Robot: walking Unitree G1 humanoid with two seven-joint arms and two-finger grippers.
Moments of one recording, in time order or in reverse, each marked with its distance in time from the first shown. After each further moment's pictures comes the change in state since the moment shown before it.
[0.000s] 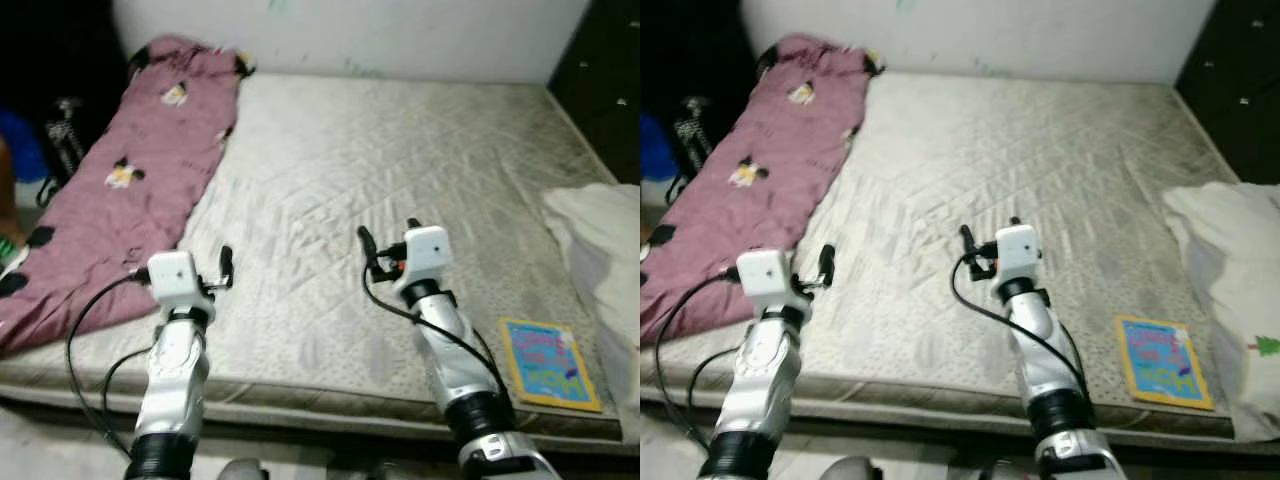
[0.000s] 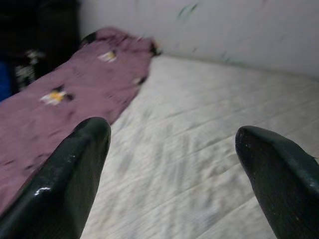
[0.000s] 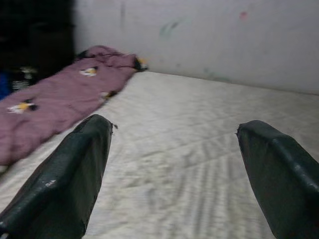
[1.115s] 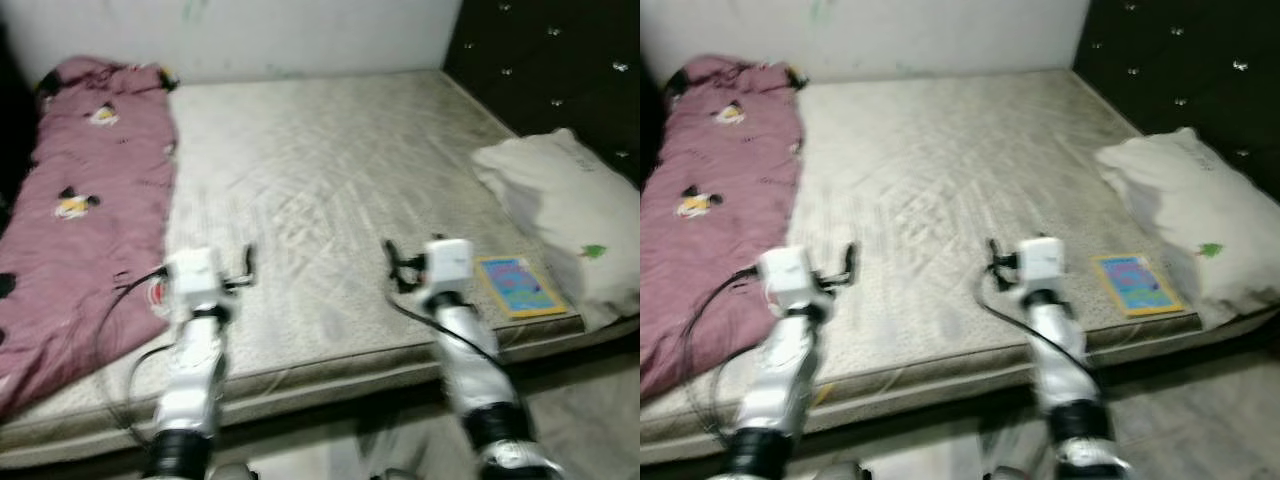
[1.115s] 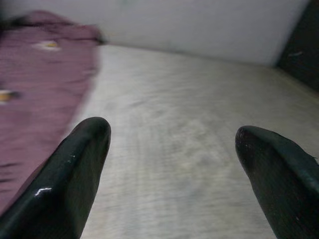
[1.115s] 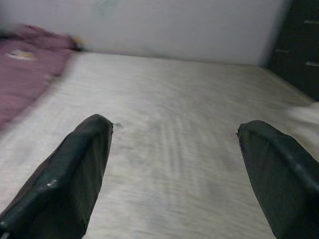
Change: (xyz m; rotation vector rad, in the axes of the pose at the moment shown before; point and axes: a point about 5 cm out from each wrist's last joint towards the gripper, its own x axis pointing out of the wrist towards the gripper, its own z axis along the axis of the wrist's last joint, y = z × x) left arm -0.006 0.001 -0.010 -0.018 0.052 0.018; right arm -0.007 0.001 -0.012 0.005 0.060 -0.001
